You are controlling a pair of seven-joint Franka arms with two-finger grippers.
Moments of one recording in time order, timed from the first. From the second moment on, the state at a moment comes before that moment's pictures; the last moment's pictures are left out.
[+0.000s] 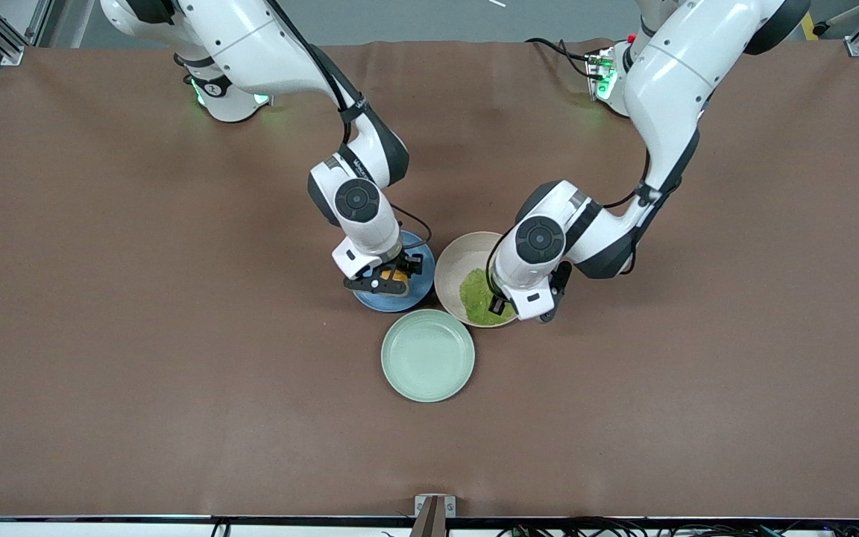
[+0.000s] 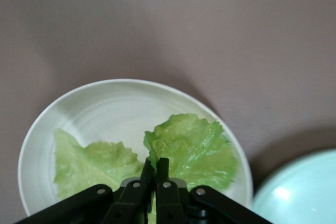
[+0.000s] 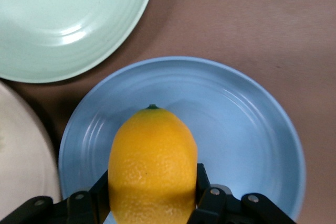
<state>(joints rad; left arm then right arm) -0.24 0.67 -0.41 -1.63 0.22 2.24 -1.85 0.72 0.61 -0.03 -1.73 0.12 2.35 0.75</state>
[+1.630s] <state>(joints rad) 0.23 0.62 -0.40 -1.71 0.25 2.20 -1.21 -0.04 0.40 -0.09 -2.10 0.01 2.40 -0.17</state>
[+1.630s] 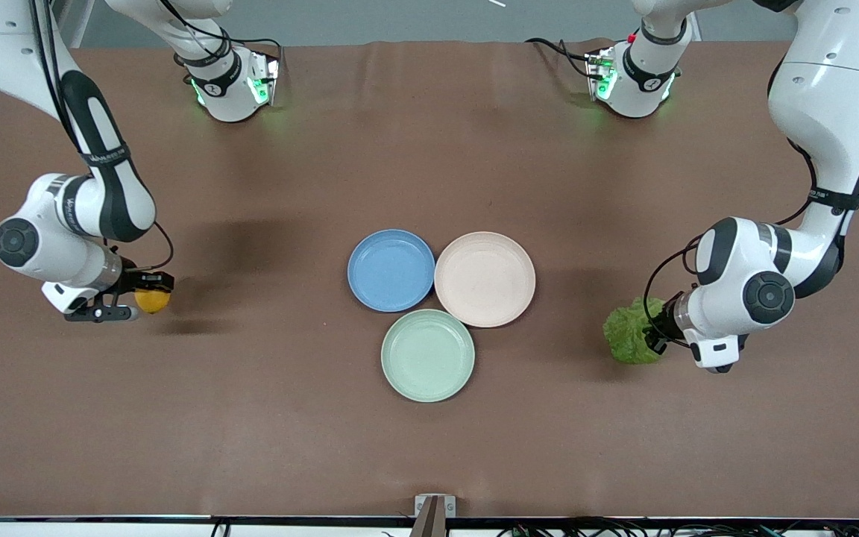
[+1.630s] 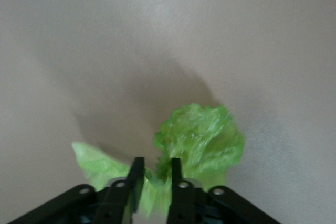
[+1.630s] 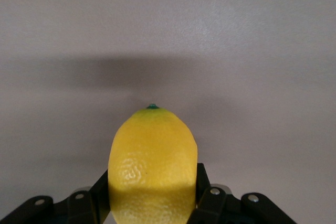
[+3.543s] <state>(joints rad) 0.13 0.01 -0.24 -1.50 0.08 1.46 -0.18 0.07 0.00 -0.07 -1.64 0.01 1.56 0.09</state>
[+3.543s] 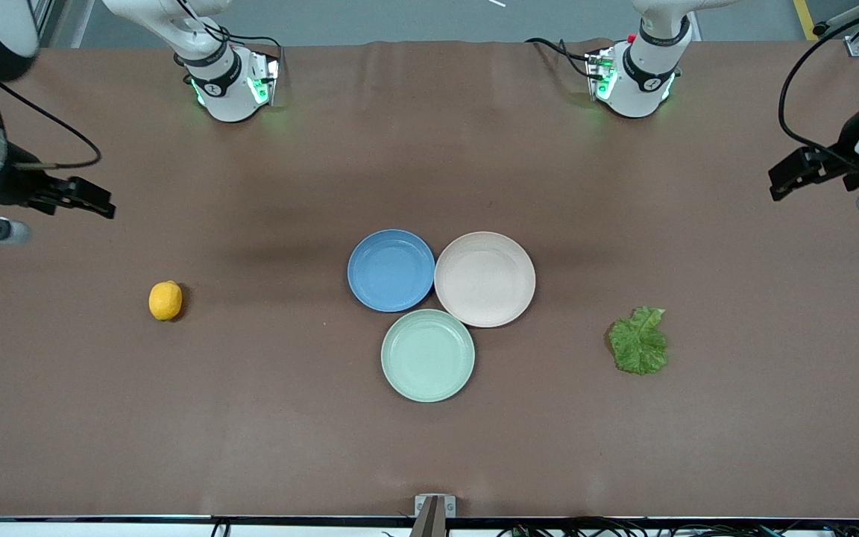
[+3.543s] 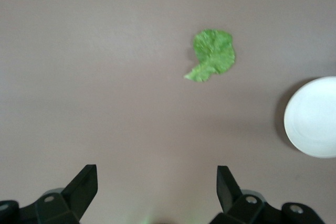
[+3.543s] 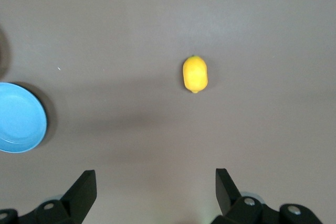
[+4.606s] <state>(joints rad) 0.12 -0.04 -0.23 -1.56 0.04 1.44 -0.16 0.02 0.01 -0.08 -1.42 0.01 1.56 0.09</state>
